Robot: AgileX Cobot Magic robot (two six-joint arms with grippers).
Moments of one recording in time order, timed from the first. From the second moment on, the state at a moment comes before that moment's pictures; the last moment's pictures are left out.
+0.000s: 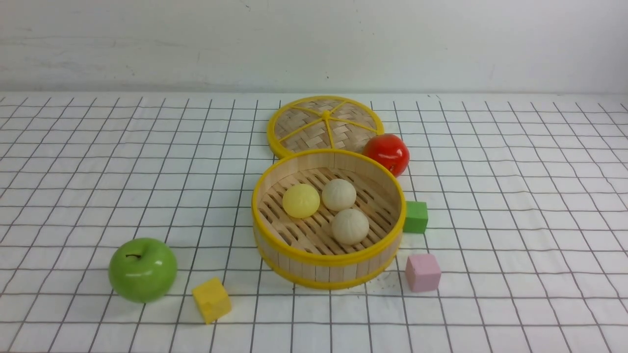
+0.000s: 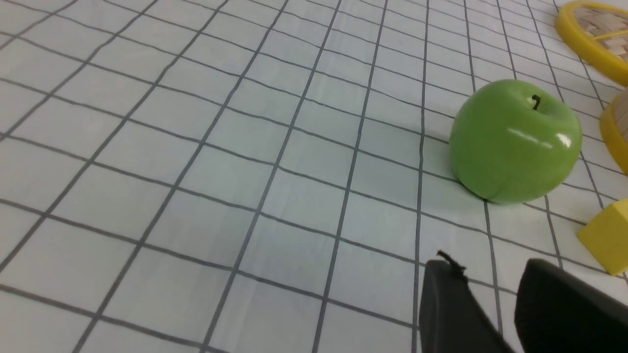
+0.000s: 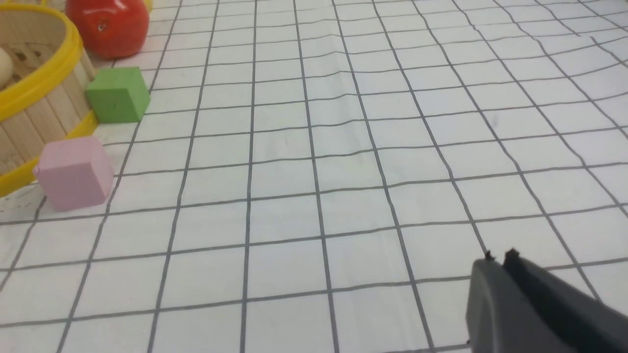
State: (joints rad) right arm -0.03 -0.01 0.02 -0.12 0.39 0.19; left arm 0.06 -0.01 0.03 0.03 0.39 -0.32
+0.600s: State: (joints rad) right arm -0.03 -0.01 0.02 -0.12 0.39 0.19; left arm 0.00 -0.01 0.03 0.03 0.39 -0.32
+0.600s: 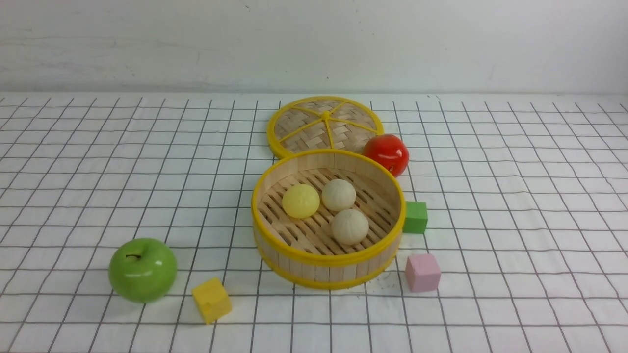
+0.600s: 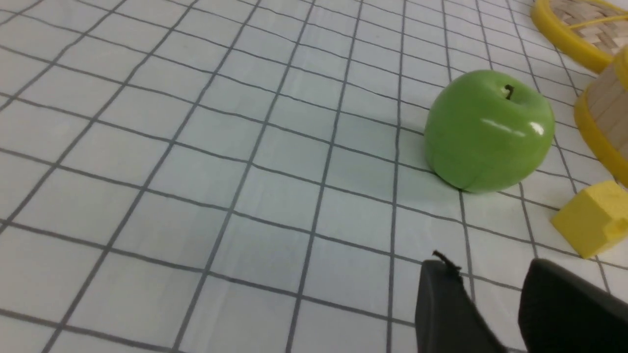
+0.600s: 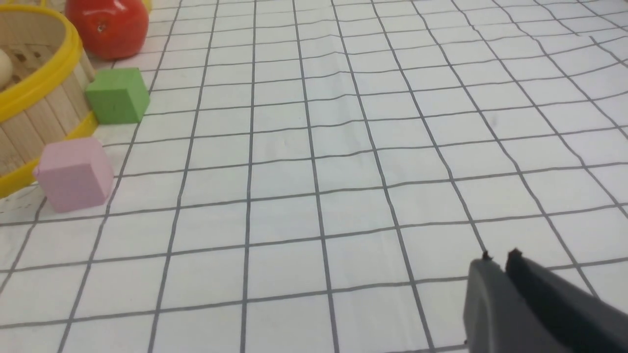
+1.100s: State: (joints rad) right arm -0.03 -0.01 0.02 -0.12 0.39 0.19; left arm -0.14 -0.01 0.03 0.03 0.39 -0.32
